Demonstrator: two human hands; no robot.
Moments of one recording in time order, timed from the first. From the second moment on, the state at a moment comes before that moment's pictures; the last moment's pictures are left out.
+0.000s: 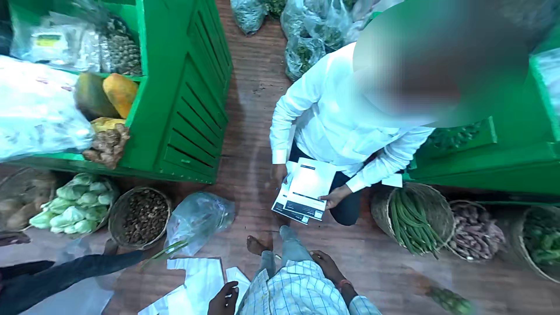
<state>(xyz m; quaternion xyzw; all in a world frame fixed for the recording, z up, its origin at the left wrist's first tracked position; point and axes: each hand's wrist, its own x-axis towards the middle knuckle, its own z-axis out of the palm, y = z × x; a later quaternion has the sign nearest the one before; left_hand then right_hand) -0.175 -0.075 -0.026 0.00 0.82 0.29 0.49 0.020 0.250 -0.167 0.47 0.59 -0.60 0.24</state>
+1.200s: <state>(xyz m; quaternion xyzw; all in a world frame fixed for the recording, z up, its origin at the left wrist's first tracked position) -0.174 -0.110 -0.047 0.00 0.82 0.24 0.52 0.046 0.220 -0.176 0.53 0.53 -0.61 0.24</state>
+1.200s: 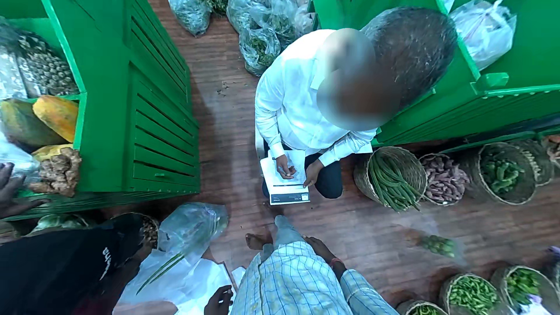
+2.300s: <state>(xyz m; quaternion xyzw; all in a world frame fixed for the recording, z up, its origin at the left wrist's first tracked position) -0.157 -0.126 -0.058 -0.08 0.82 0.26 0.51 0.040 0.225 -0.182 0.55 0.51 -0.62 0.22</state>
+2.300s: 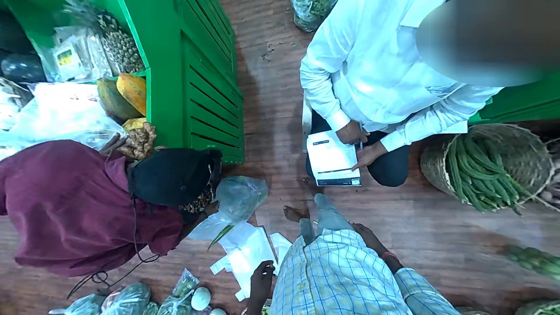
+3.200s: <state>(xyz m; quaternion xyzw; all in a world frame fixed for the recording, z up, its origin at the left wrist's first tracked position) -0.155 -0.108 -0.046 -0.09 0.82 0.26 0.51 0.031 0.238 -0.174 0.54 0.53 -0.61 0.25</state>
